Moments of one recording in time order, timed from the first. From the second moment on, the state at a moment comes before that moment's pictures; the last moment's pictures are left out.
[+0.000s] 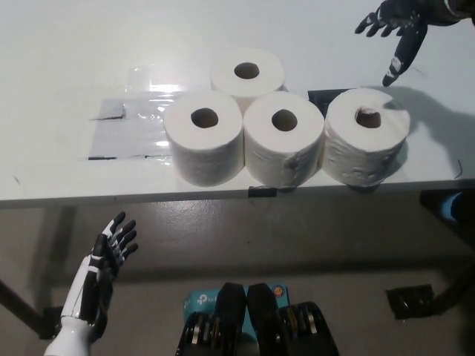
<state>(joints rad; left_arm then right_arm) 0.02 0.15 0.01 -0.18 -0.10 0.08 -0.09 -1.46 -0.44 0.68 1.08 -0.41 0.12 0.86</state>
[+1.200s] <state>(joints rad) 0.02 0.15 0.01 -0.19 -0.10 0.08 -0.09 -1.43 -0.38 0.67 1.16 -0.53 0.01 0.81</state>
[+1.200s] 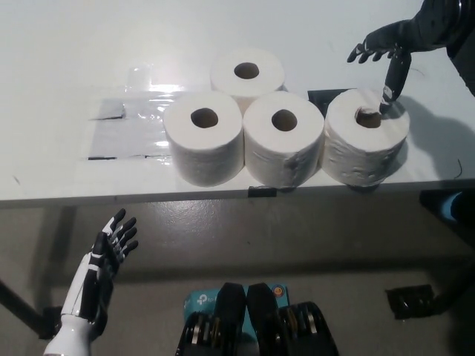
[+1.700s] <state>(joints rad) 0.02 0.15 0.01 -0.19 -0.10 0.08 -0.09 -1.43 -0.36 0.65 1.22 -0.54 -0.03 0.77</state>
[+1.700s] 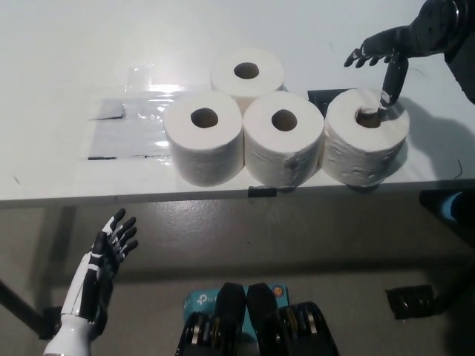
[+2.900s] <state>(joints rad) 0.01 0.16 0.01 -0.19 -0.10 0.08 -0.09 -1.43 -0.34 0.63 1.27 -0.57 -0.02 0.72</state>
